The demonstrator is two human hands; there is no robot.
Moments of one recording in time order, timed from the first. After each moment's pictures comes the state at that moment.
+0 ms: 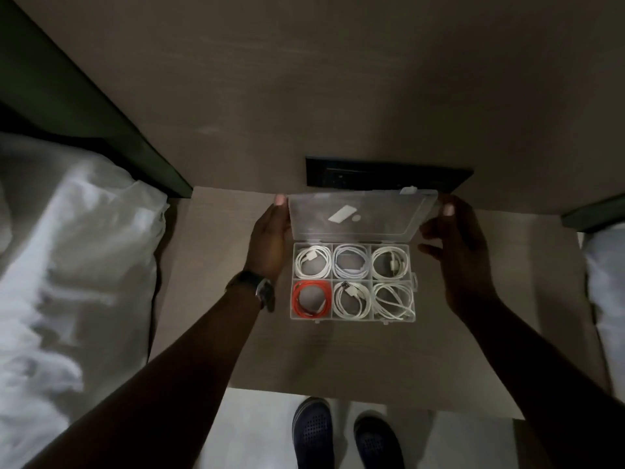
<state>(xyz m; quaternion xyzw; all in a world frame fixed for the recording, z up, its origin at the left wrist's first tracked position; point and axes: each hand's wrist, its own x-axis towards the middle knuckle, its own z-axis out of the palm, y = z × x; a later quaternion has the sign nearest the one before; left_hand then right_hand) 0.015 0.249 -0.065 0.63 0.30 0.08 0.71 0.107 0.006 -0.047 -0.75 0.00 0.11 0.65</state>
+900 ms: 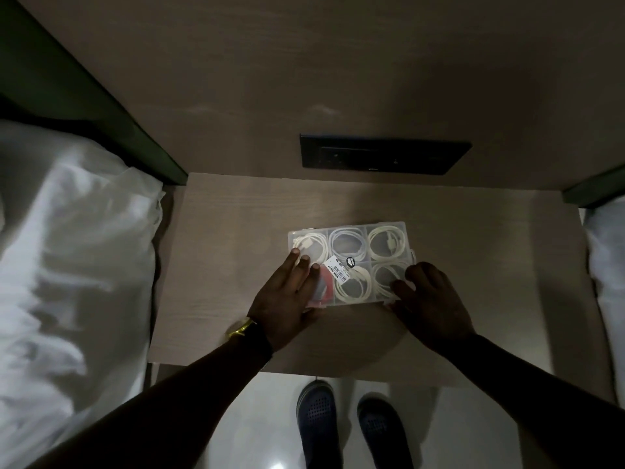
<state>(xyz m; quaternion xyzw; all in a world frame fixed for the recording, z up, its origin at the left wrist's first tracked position) -0.084 0.221 -0.159 0.99 -0.06 -0.01 0.10 0.038 -0.057 -0.147 -0.89 -0.44 0.00 0.08</state>
